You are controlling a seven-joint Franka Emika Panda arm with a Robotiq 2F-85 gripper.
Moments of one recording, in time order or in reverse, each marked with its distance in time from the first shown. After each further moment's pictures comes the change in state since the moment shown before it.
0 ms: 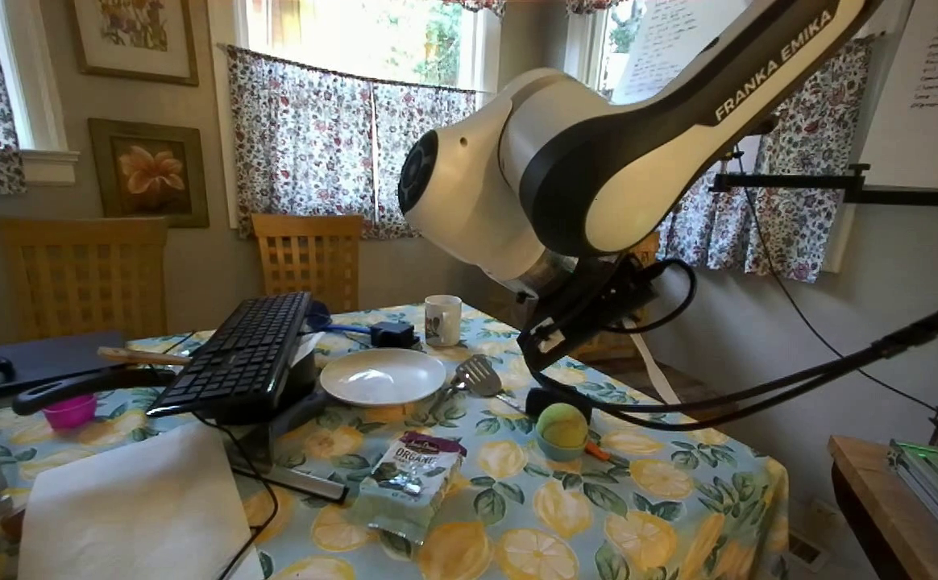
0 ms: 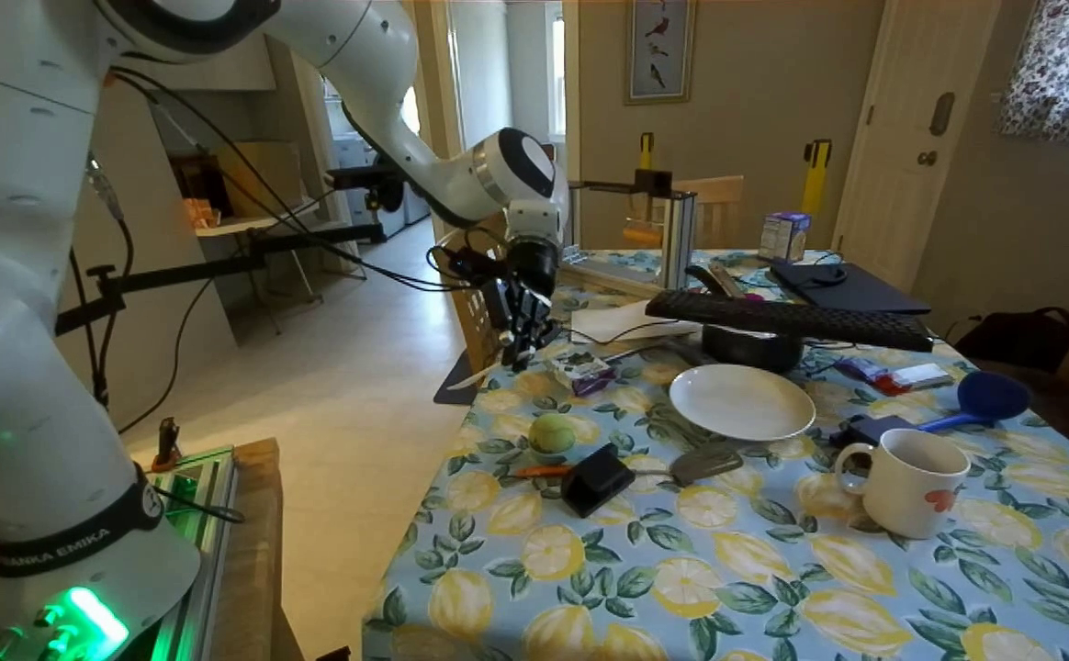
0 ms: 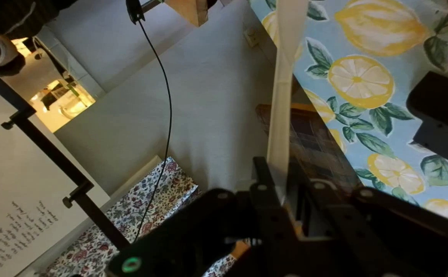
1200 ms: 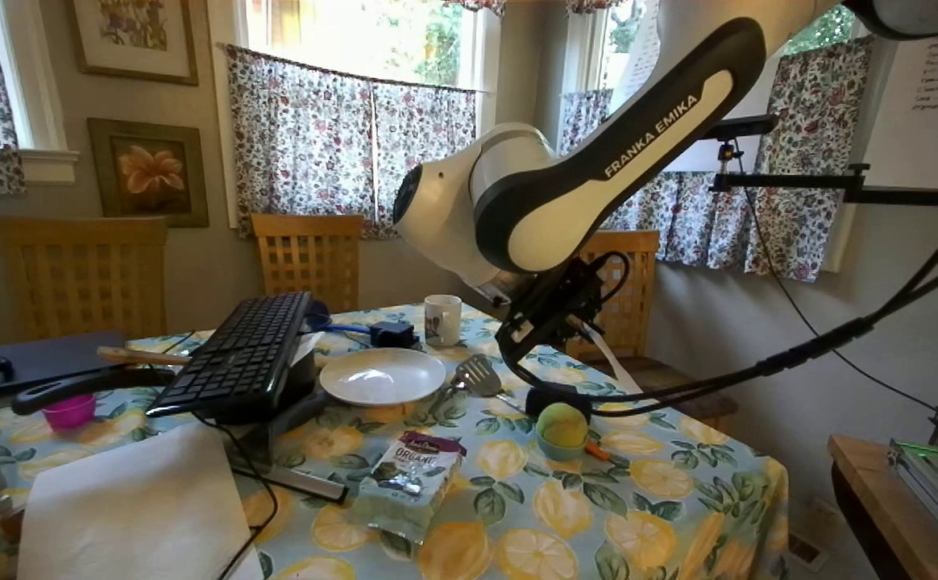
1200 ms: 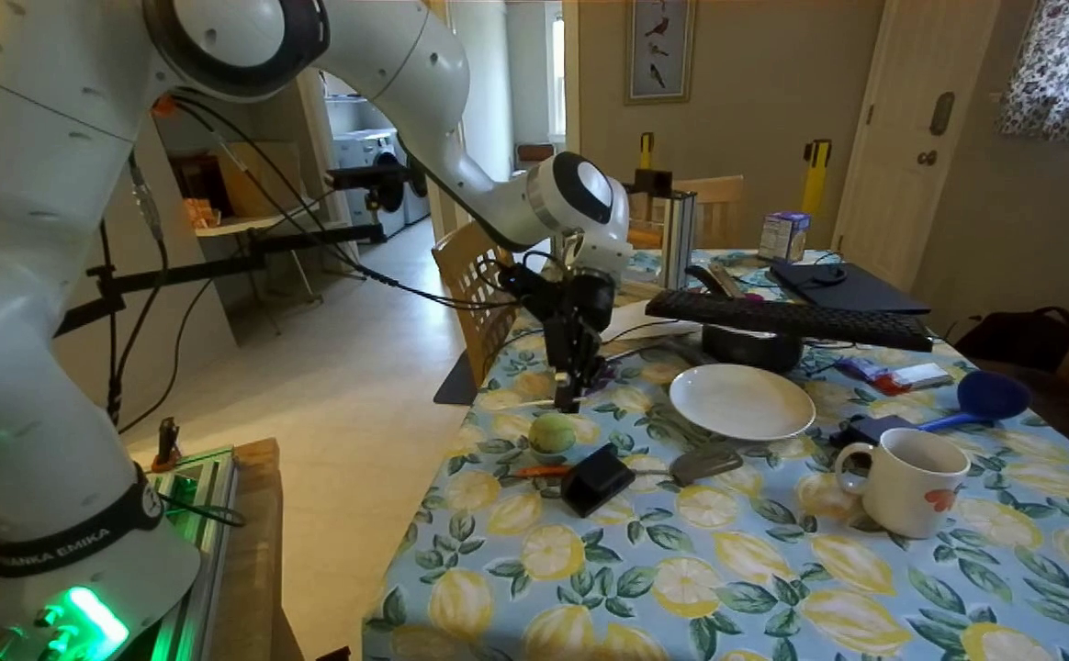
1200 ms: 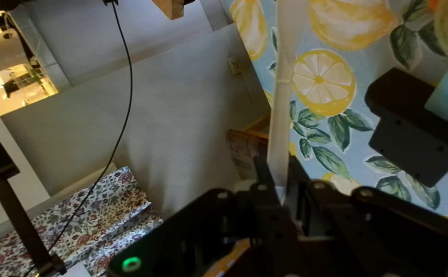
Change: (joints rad) arm -0.086 0.151 -0.063 0.163 0.036 0.080 -0.285
